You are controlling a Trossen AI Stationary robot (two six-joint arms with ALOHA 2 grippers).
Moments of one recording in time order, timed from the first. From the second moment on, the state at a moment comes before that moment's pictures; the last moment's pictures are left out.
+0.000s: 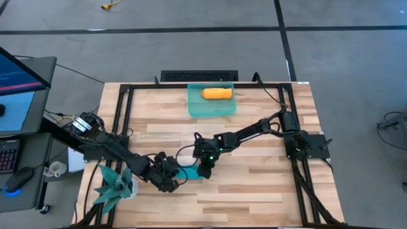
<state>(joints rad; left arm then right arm) -0.58 1.67 0.74 -0.26 -0.43 -1.04 0.10 2.15 1.28 -0.07 -0.56 0.62</state>
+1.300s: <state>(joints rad) -0.58 1.67 0.74 -0.21 -0.40 -1.02 0.03 2.13 1.35 -0.25 -0.68 0.51</state>
